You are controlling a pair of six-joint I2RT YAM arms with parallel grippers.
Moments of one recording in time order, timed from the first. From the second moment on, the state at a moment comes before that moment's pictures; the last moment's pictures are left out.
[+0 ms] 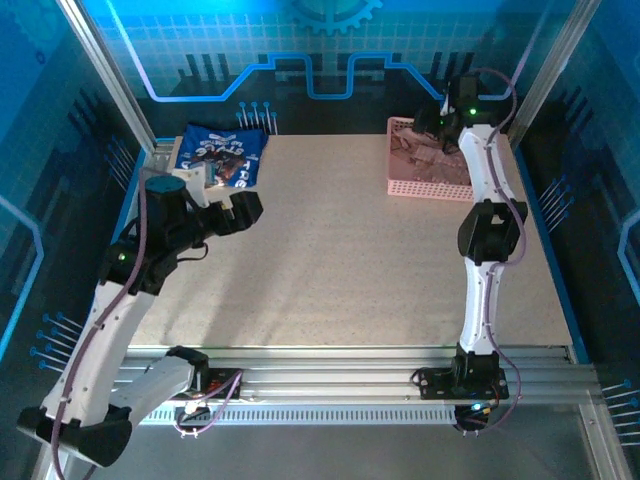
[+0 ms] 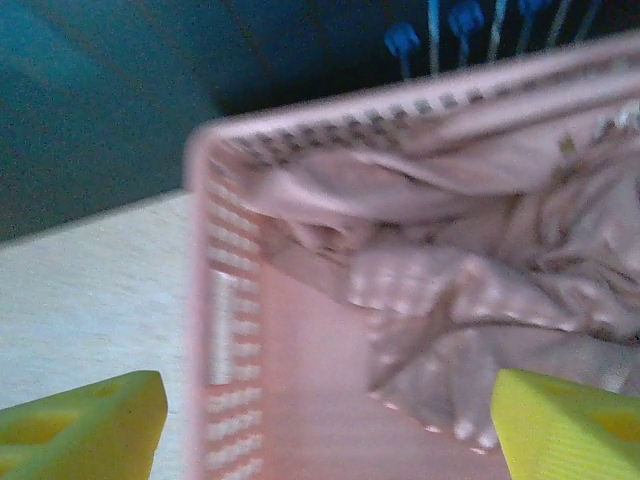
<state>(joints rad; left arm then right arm) -0.24 0.94 1.20 -0.75 0.23 -0.53 -0.01 2.39 2.48 -0.94 -0.03 0.30</state>
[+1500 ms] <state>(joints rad) -0.23 0.94 1.29 -0.77 0.24 -0.54 0.03 2.17 2.70 -0.52 -0.37 0.59</state>
